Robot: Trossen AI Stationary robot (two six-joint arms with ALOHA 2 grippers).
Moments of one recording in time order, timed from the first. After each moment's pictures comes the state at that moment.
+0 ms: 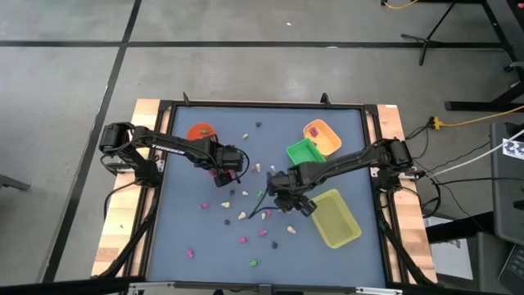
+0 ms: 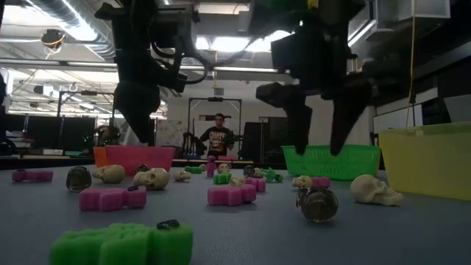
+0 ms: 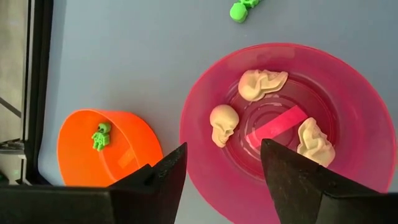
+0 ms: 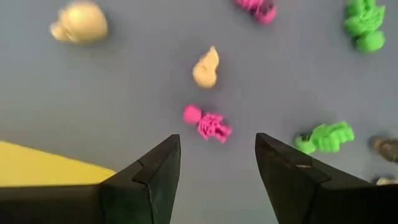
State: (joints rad) left arm 0.04 1.60 1.03 -0.92 -0.46 -0.31; right arm 0.17 1.90 1.36 -0.86 -0.10 -0.61
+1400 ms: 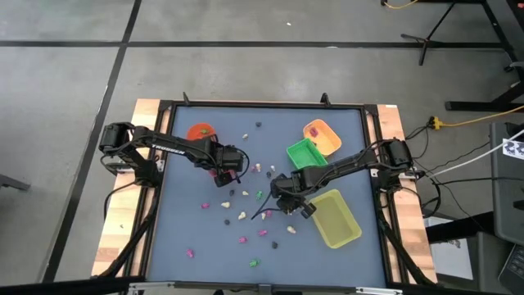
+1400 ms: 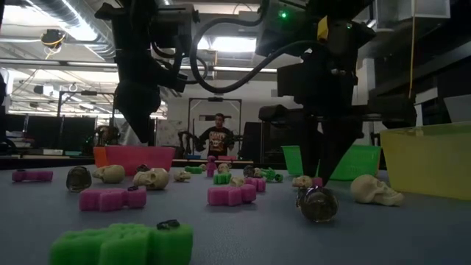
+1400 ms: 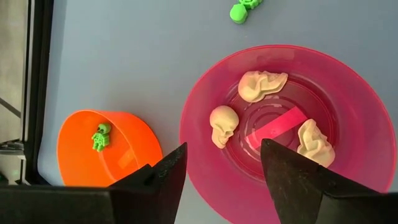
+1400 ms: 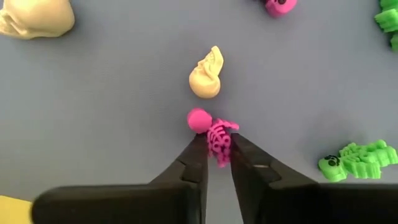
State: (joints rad) left arm 0.04 1.60 1.03 -0.92 -0.46 -0.31; right arm 0.17 1.90 1.20 -0.62 -0.10 -0.61
